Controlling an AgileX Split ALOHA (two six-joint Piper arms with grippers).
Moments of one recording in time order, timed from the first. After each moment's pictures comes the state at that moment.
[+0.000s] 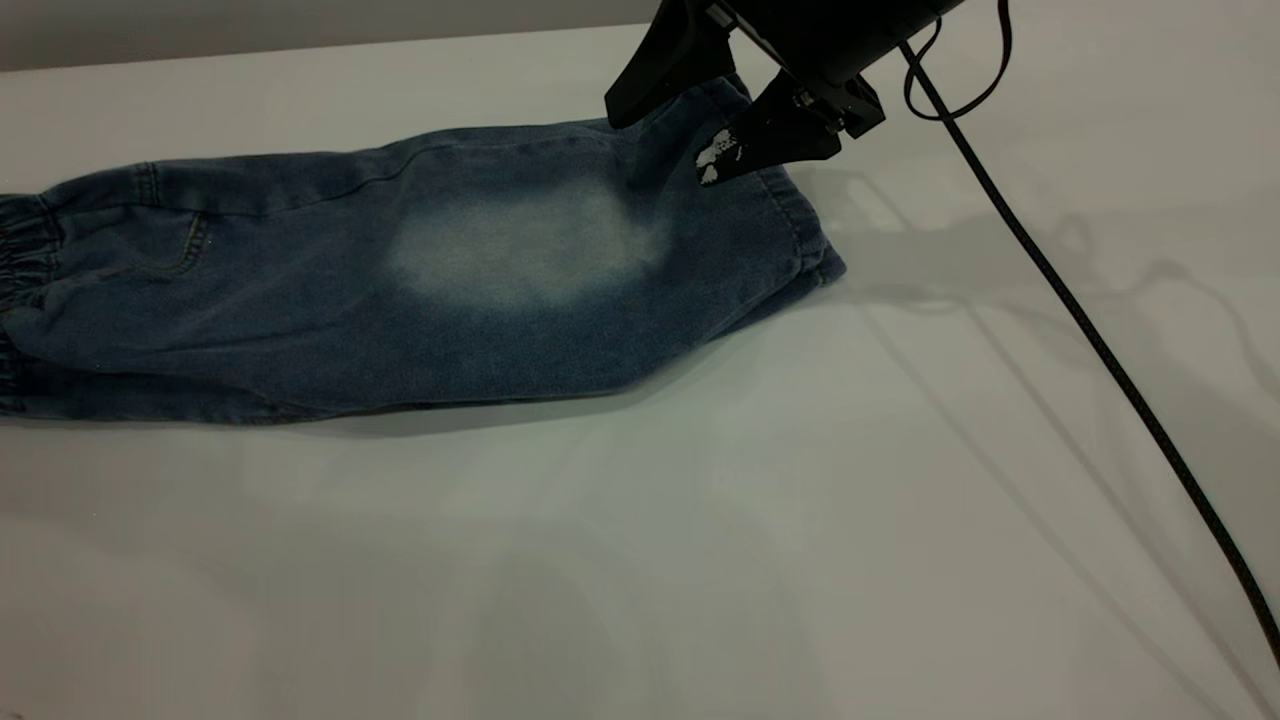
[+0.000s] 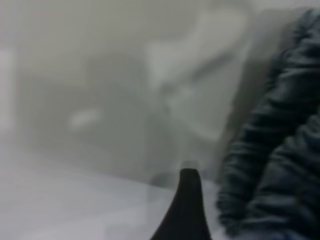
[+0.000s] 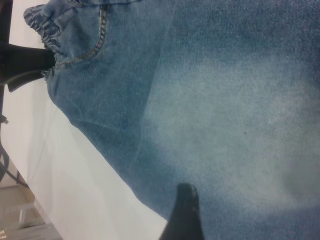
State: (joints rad) left arm 0.53 2.08 -0.98 -0.93 0.50 0.85; right arm 0.30 2.28 -1.46 1.26 0.86 -0.87
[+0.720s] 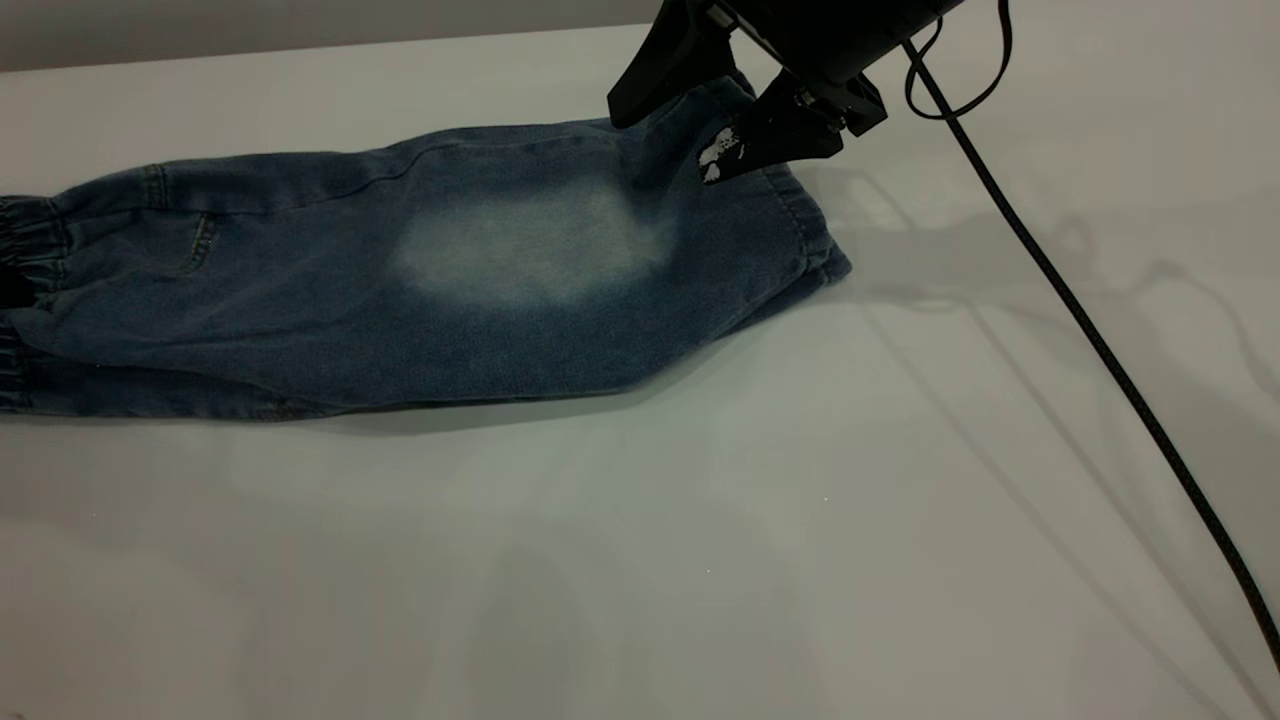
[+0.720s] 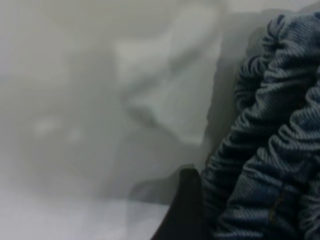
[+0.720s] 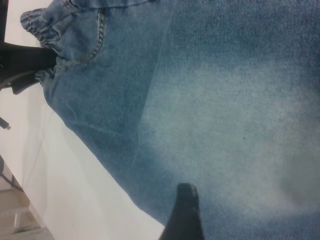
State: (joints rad) left arm 0.52 2.12 -0.98 -1.09 0.54 0.95; right arm 0.30 2.28 -1.46 1.26 0.84 -0.88
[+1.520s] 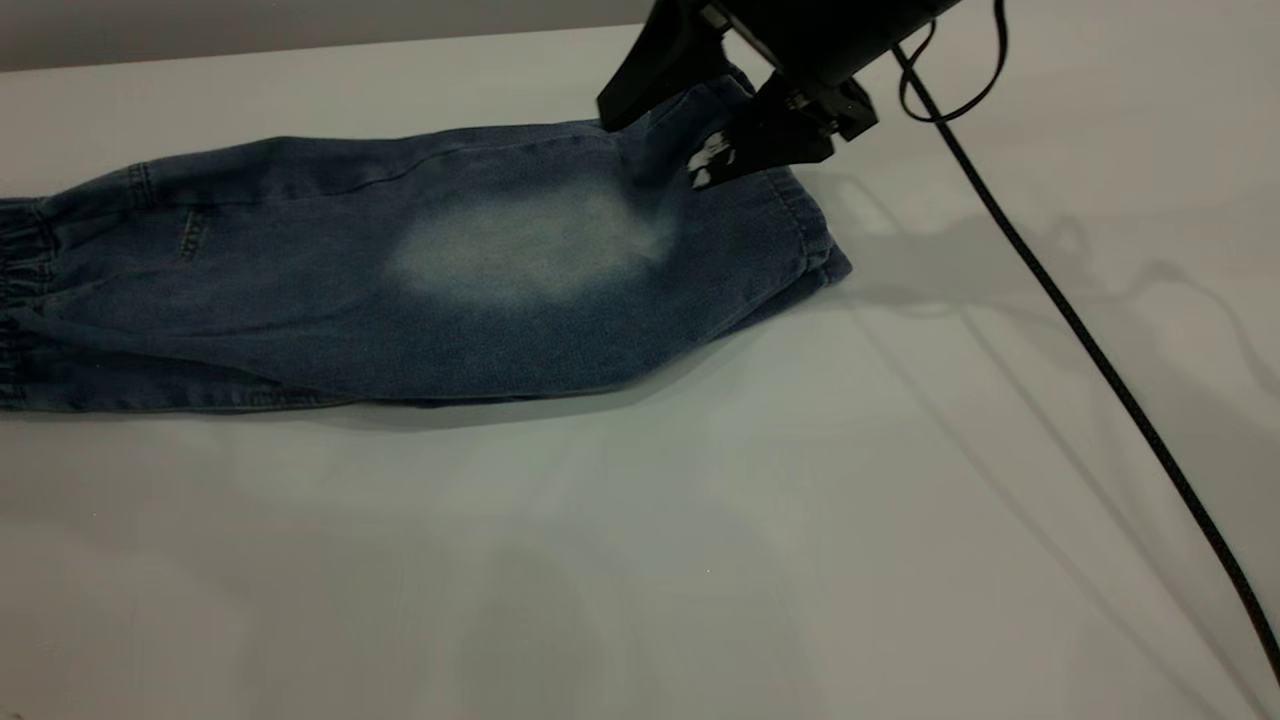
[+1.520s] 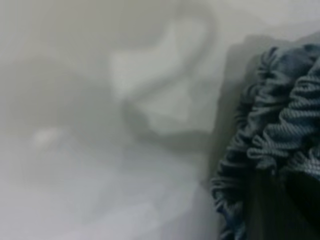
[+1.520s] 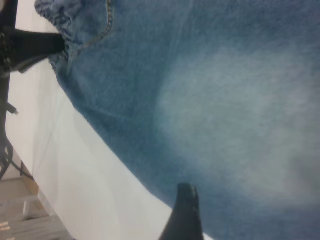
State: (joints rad) left arm 0.52 2.10 -0.98 -1.16 0.52 0.99; right arm 0.32 2.28 -1.46 1.26 0.87 -0.87
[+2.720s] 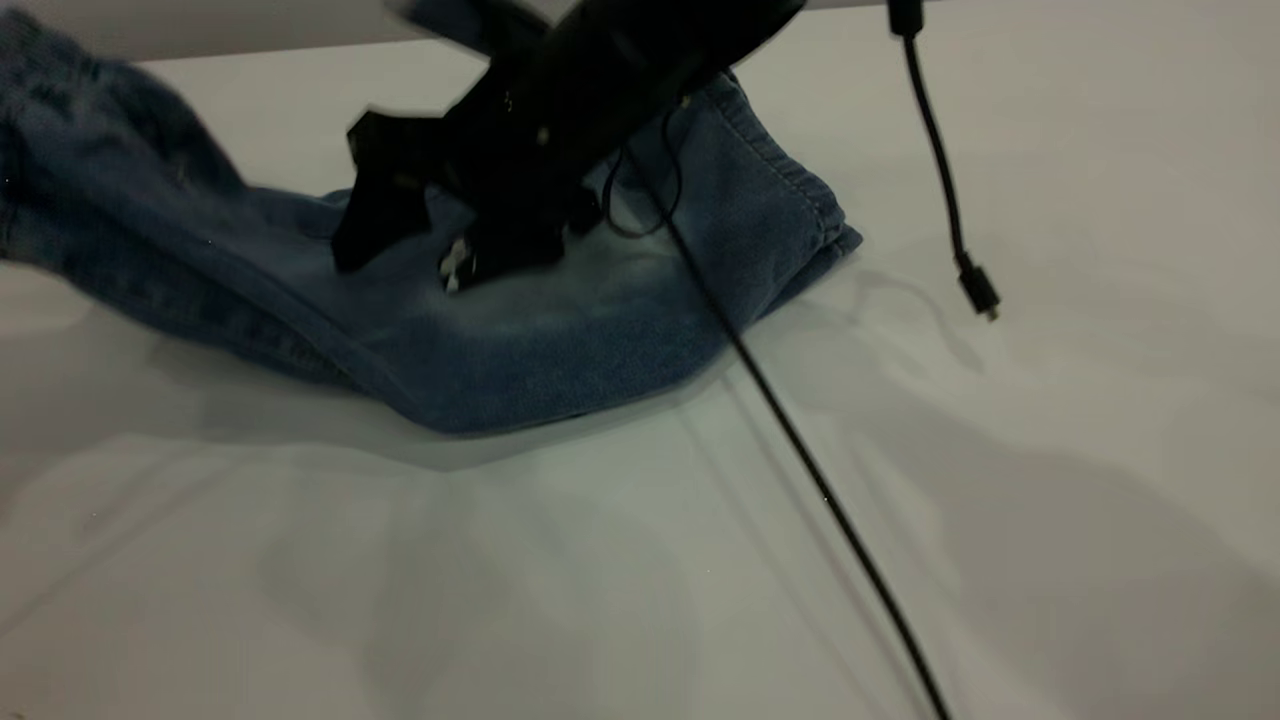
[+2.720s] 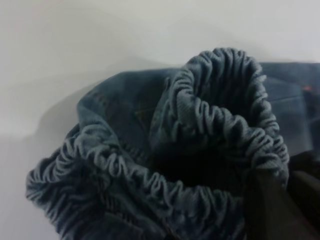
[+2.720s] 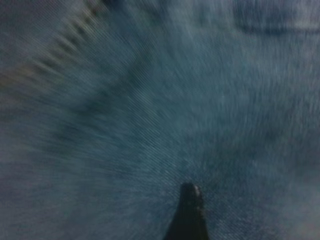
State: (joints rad) left arm 0.31 1.48 -0.74 -1.15 0.61 0.91; right arm 0.63 2.57 -1.84 1.22 0.68 -0.76
